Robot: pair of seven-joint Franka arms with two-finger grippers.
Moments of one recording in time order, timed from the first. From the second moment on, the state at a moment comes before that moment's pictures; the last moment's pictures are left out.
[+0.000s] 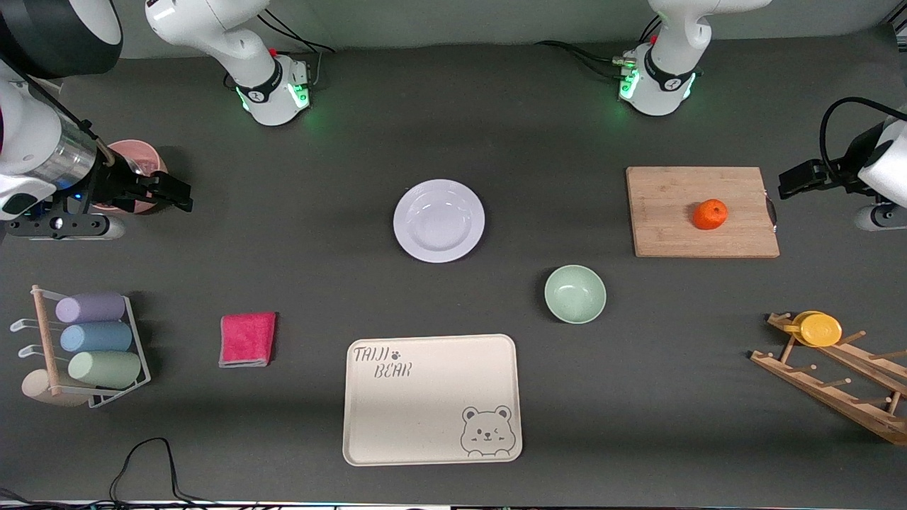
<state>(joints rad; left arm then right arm) 0.01 0.01 -0.02 -1.61 0.05 1.46 -0.07 0.50 0.02 -0.38 -1.63 0.01 1.52 0.15</state>
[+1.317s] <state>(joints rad) 0.03 -0.38 0.07 -2.33 0.08 1.75 0.00 0.50 0.02 -0.38 -1.65 0.01 1.53 0.15</state>
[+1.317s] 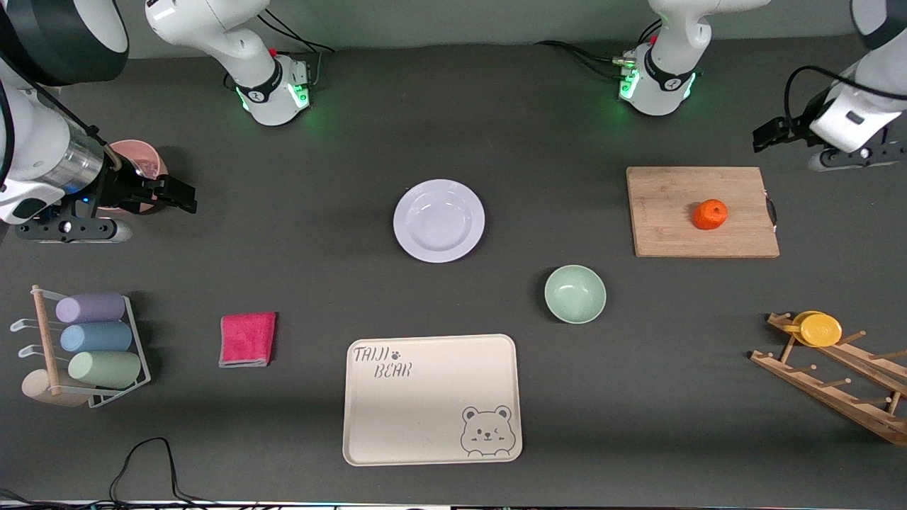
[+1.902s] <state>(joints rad) 0.03 -0.16 0.08 -2.52 0.08 2.21 0.00 0.50 0.02 -0.38 -1.65 0.01 1.53 0.15</state>
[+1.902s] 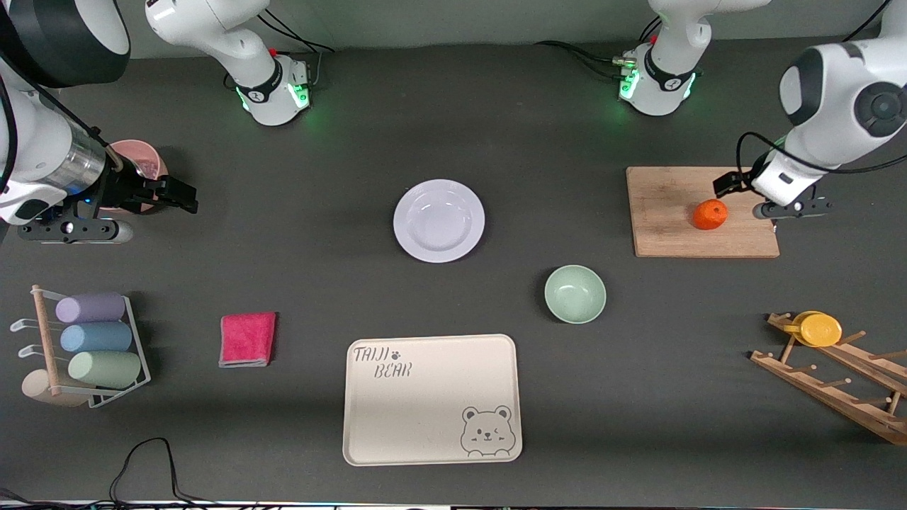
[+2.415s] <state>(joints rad) 0.04 -0.01 0.08 -2.65 0.08 2.53 0.00 0.50 0.02 -0.38 -1.66 0.01 1.54 0.15</state>
